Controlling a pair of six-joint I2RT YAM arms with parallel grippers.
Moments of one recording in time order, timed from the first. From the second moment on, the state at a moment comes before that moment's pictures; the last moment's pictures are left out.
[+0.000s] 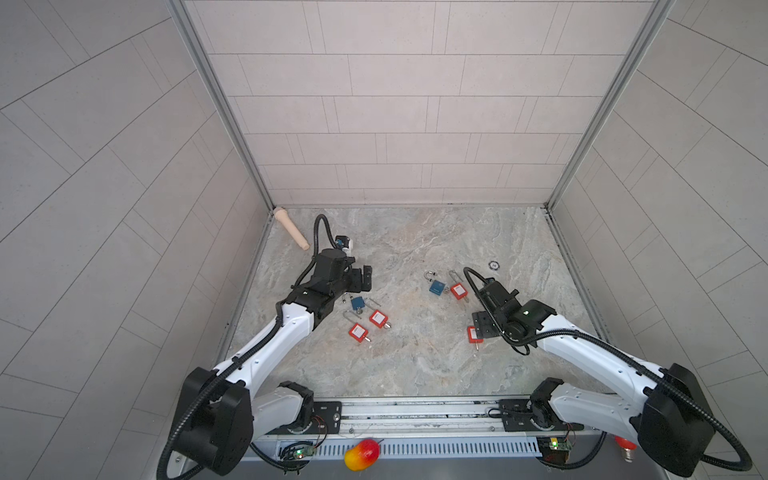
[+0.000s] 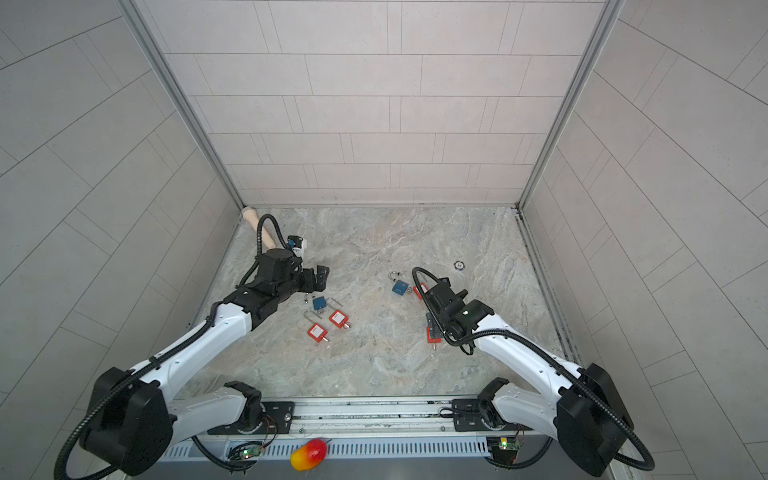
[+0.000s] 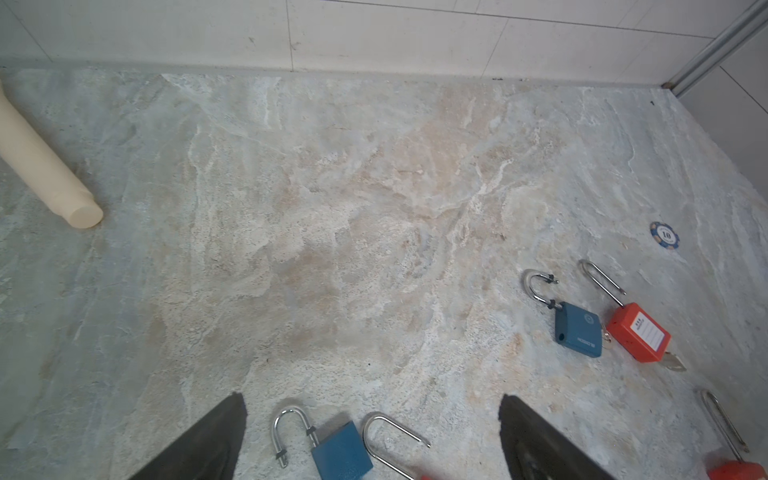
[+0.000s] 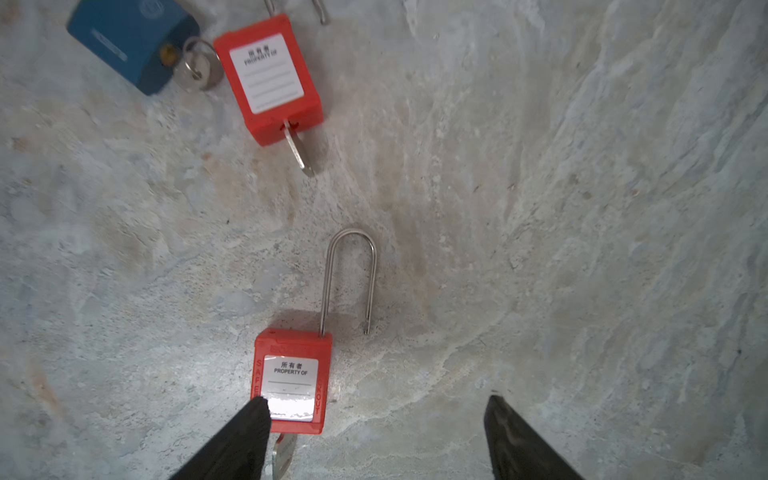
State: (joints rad) left arm -0.37 1.18 0.76 -0.20 -0.04 -0.23; right arm 0.57 1.13 0.68 -0.77 0.28 0.43
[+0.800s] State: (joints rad) left arm -0.40 1.22 0.76 -0.22 -0.04 -0.23; right arm 0.57 1.42 0.77 -0.75 0.19 0.43
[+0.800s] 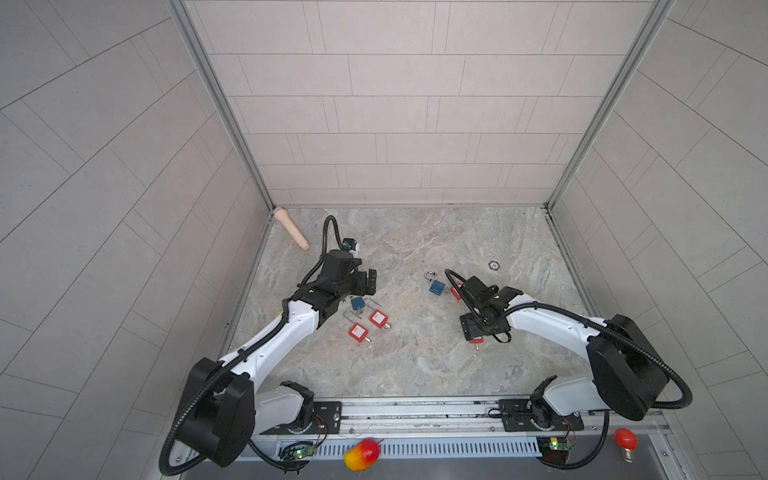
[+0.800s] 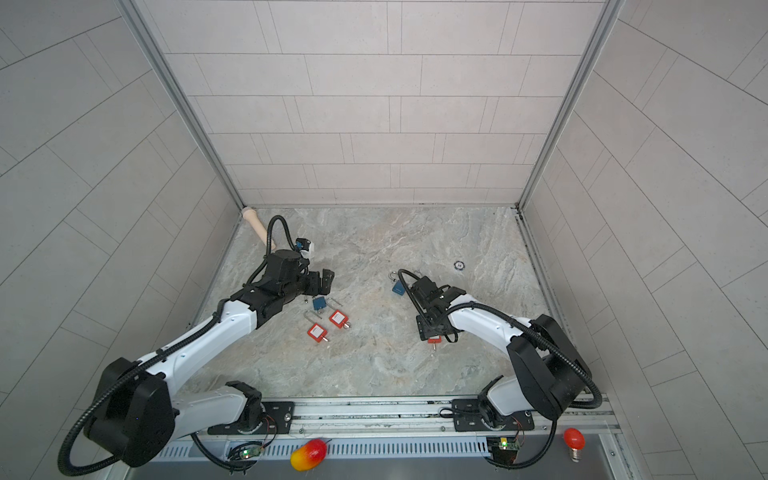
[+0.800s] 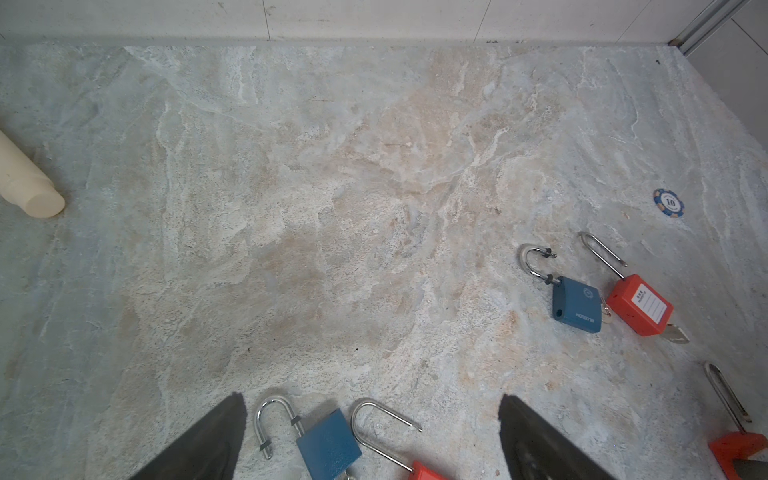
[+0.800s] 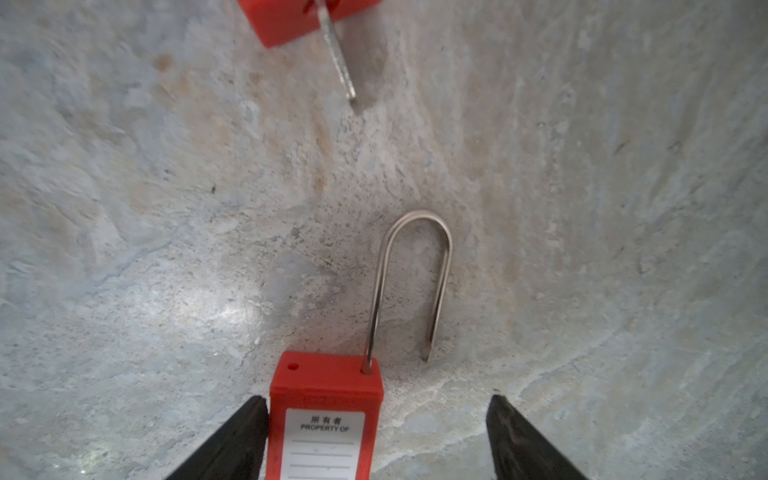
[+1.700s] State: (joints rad) left arm -0.41 1.22 0.76 -0.23 -0.05 -0.22; right arm 0.57 1.46 0.75 -0.79 0.11 0.32
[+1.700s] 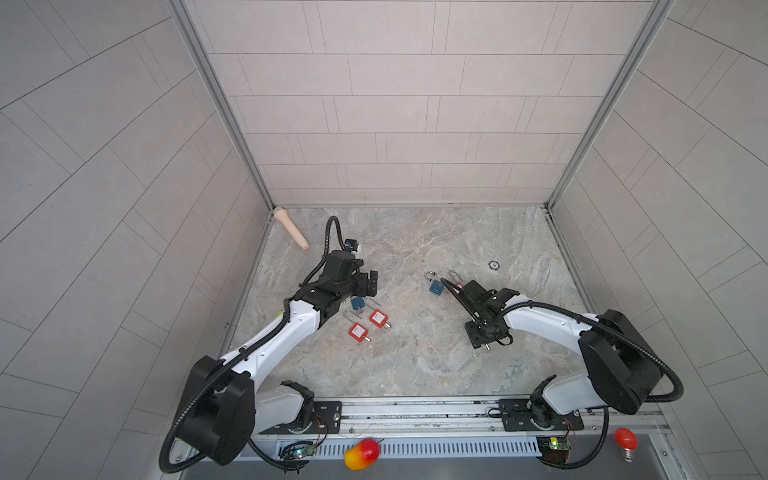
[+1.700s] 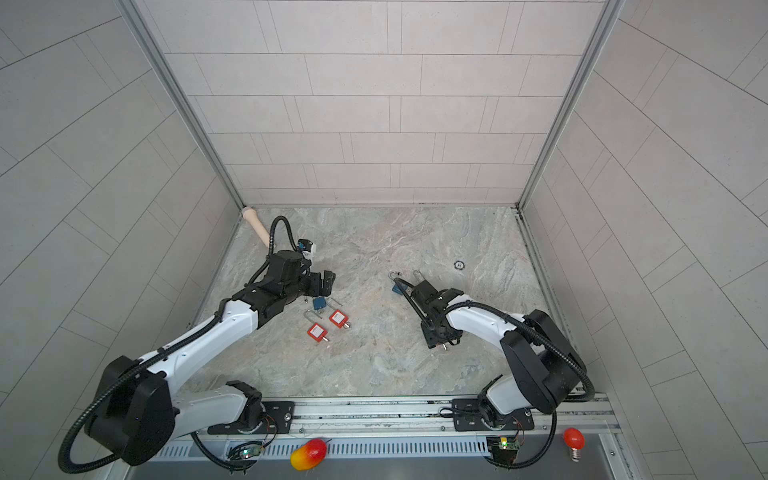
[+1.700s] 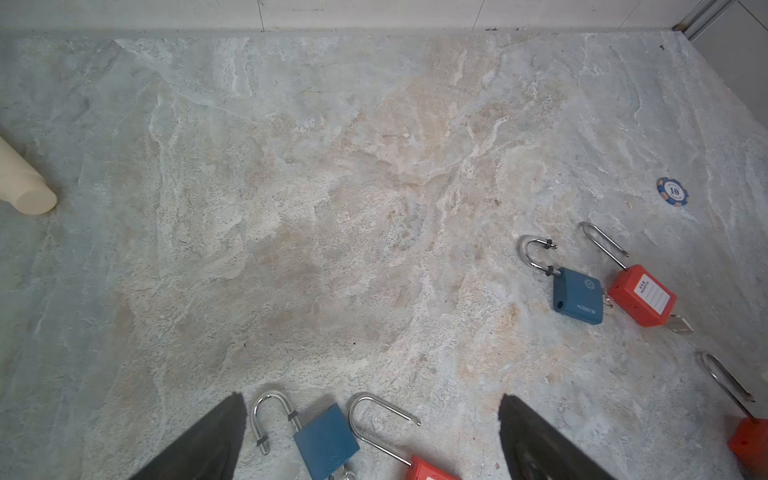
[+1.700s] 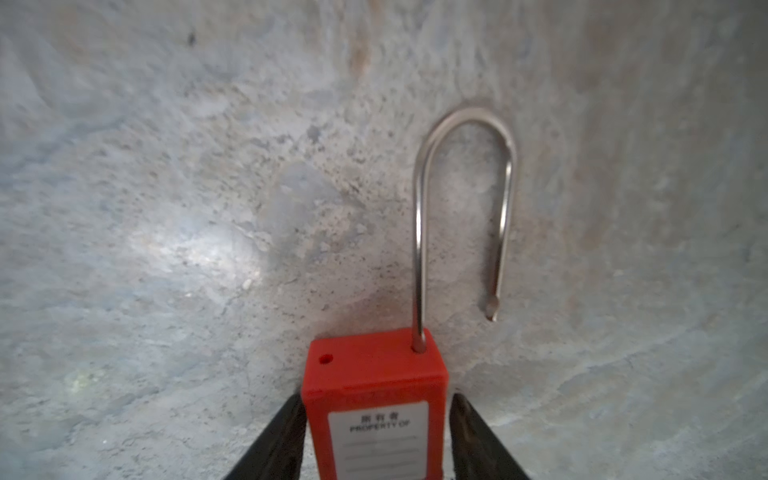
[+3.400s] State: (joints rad) left arm -0.53 1.15 0.62 0.32 0.79 0.09; right arm 0.72 1.15 0.96 -0.76 -0.28 -0.35
